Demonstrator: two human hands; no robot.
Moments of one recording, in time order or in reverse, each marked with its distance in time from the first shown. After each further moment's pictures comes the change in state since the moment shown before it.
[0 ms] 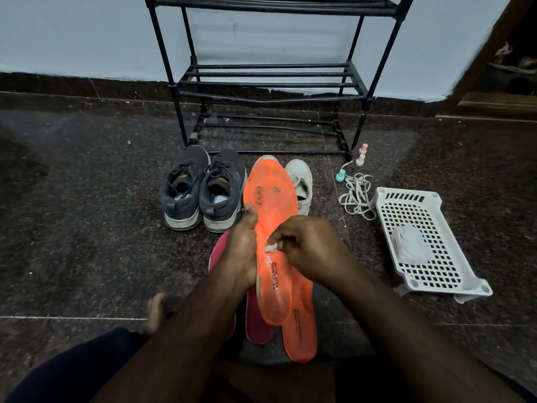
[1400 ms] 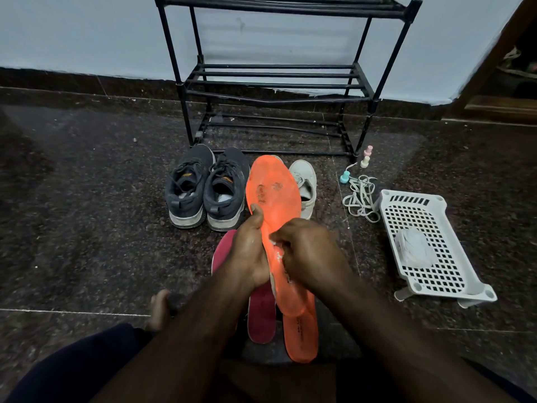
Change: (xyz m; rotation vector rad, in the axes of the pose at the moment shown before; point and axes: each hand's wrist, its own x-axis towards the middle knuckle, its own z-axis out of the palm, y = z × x) left_hand -0.001 -0.002 0.001 -0.023 0.025 -0.018; right_hand -0.003 -0.012 0.014 -0.156 -0.005 0.021
